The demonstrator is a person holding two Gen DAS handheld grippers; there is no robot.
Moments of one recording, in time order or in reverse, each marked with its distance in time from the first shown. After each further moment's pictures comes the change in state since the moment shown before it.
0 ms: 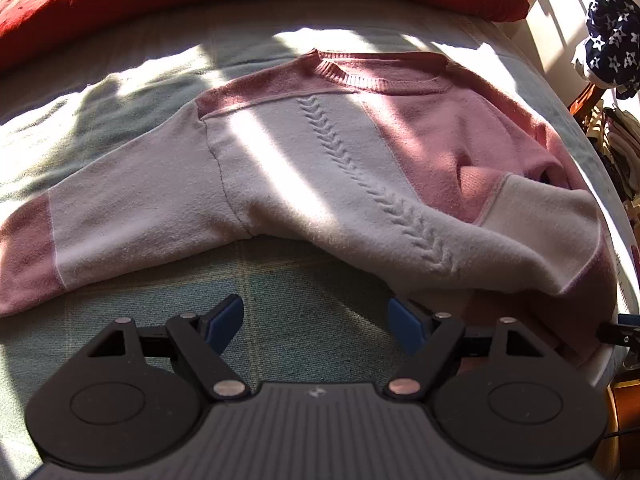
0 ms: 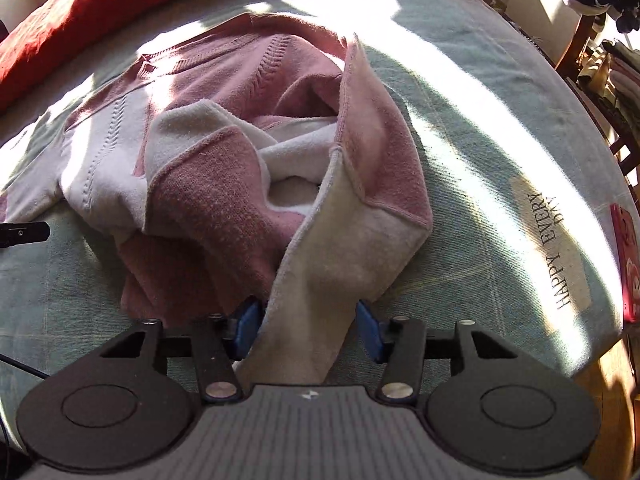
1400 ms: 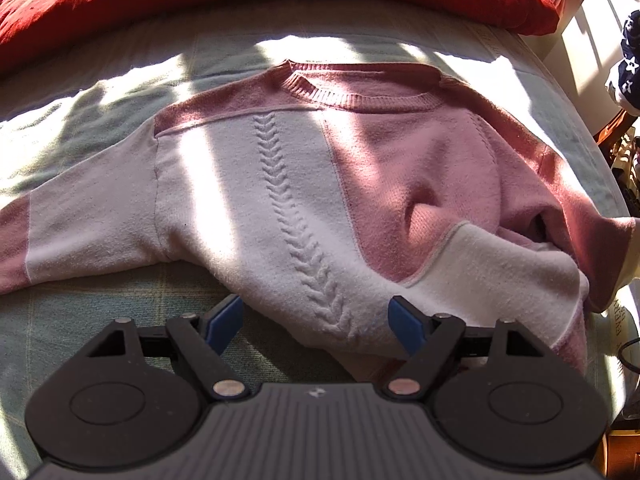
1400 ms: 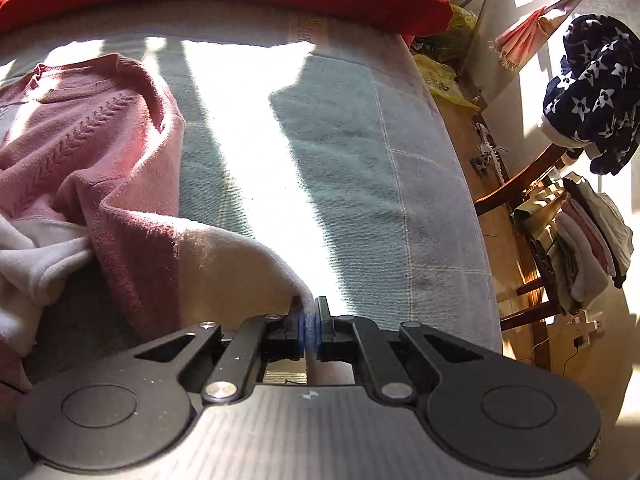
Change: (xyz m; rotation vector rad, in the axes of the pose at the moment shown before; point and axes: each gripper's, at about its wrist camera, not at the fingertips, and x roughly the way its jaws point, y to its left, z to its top) left arm 0.018 -0.080 0.034 -0.115 0.001 0.101; right arm 0.023 -0.159 0.136 -0.322 -0.117 -0.246
